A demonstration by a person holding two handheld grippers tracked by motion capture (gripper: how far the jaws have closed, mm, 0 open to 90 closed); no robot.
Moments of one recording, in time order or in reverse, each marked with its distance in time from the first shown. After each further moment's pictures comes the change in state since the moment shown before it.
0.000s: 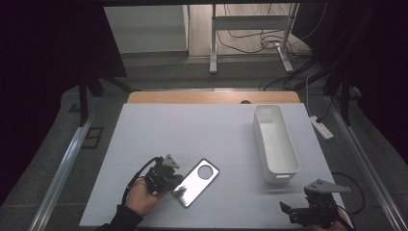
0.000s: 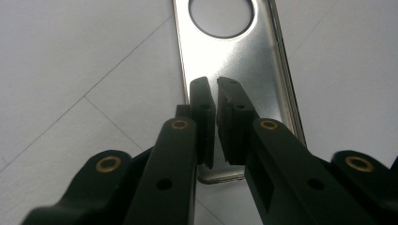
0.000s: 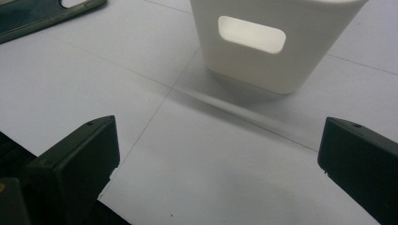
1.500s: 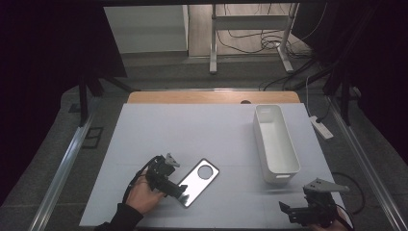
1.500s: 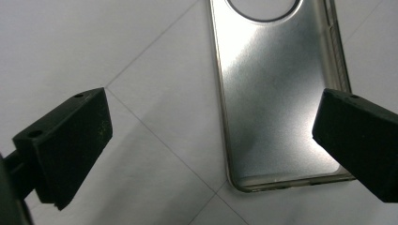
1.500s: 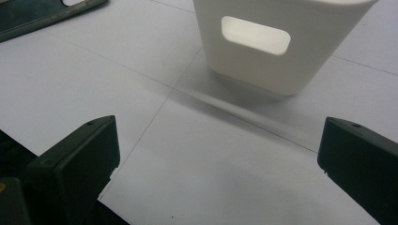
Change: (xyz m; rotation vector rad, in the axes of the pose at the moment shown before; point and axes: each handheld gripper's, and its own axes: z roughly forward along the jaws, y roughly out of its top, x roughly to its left) left arm 0.010 -0.002 0.020 0.053 0.068 -0.004; right arm 0.000 0.001 0.002 0.004 0.006 -0.007
